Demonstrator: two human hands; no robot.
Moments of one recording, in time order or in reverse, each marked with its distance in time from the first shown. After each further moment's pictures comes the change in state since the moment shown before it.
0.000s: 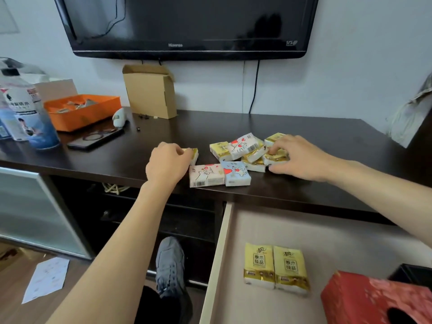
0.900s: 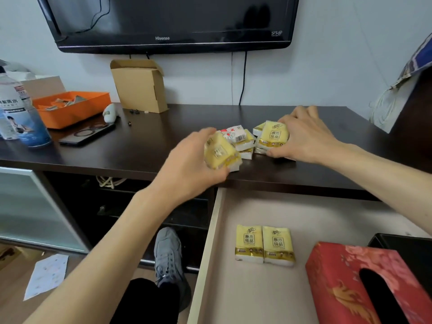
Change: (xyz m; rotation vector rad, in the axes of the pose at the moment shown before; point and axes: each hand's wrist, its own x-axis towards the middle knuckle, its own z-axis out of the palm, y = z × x) left_hand -0.096 0.052 -0.043 -0.058 -0.234 0.534; right_hand -0.030 -0.004 -0.023 -0.181 0.215 0.127
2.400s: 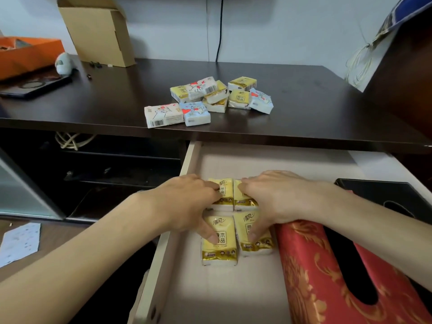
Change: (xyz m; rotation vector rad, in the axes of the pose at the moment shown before) left_hand -0.077 0.011 0.079 0.510 -0.796 0.416; right_hand -0.164 -0.041 0.034 -0.255 -0.749 -0.364
